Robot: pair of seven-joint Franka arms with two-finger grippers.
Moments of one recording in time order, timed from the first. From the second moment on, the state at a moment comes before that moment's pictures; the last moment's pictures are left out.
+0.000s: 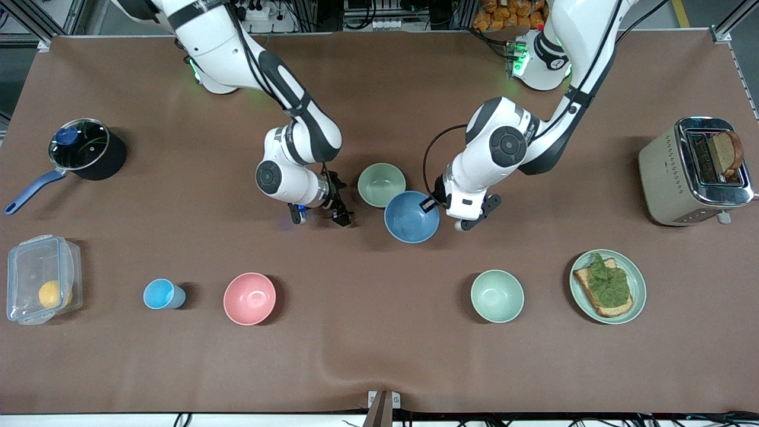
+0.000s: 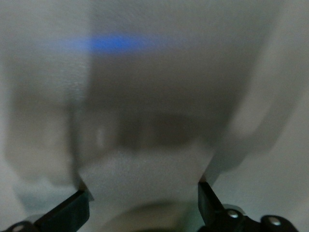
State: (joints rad) left arm -0.23 0.41 -0.42 -1.92 -0.18 2.40 -1.15; right arm 0.57 0.63 0.08 -1.96 0.84 2.54 1.28
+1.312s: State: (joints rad) left arm -0.21 0.35 -0.56 -2.11 -0.27 2.41 -0.90; right arm 0.52 0.58 0.08 -1.95 0.97 2.36 1.20
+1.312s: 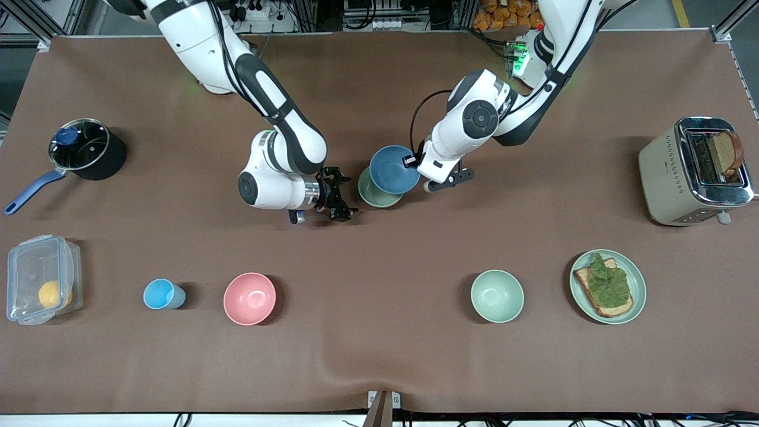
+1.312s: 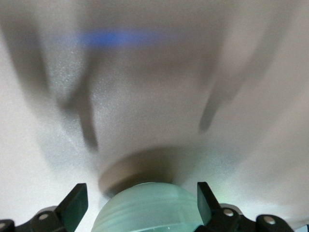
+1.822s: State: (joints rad) left arm -0.21 0.39 -0.56 -2.09 -0.27 2.44 -0.90; right arm 0.52 0.58 0.08 -1.95 0.97 2.36 1.20
